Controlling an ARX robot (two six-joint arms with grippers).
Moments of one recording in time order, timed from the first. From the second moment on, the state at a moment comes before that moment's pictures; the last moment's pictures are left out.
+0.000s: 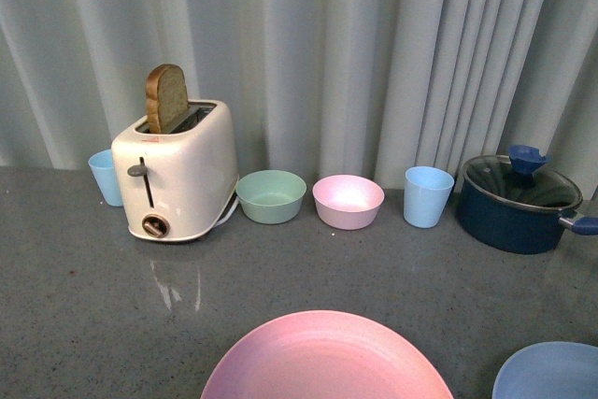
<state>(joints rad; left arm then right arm) 0.00 0.00 0.03 0.00 0.00 0.00 -0.43 2.00 0.63 0.32 -0.19 -0.09</state>
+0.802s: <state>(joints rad) 0.00 0.00 0.03 0.00 0.00 0.00 -0.35 1.49 0.56 0.25 -0.54 0.02</state>
